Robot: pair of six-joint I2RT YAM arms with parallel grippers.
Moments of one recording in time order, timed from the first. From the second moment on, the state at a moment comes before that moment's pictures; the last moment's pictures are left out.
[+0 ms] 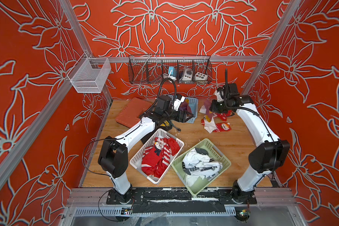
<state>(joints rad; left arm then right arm) -0.51 1.72 1.45 -0.15 0.61 -0.33 0.19 1.70 1.78 -0.96 -0.27 0.27</state>
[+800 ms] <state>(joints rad) -0.64 1.92 1.60 0.01 0.37 -0.19 0.23 1.63 1.66 -0.68 -0.78 0.55</state>
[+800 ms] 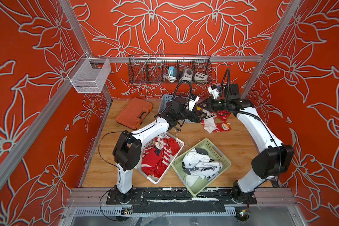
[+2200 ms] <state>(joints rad) -0.38 2.42 2.14 -0.31 0.36 -0.25 0.11 1.77 1.58 -0.84 -0.40 0.34</state>
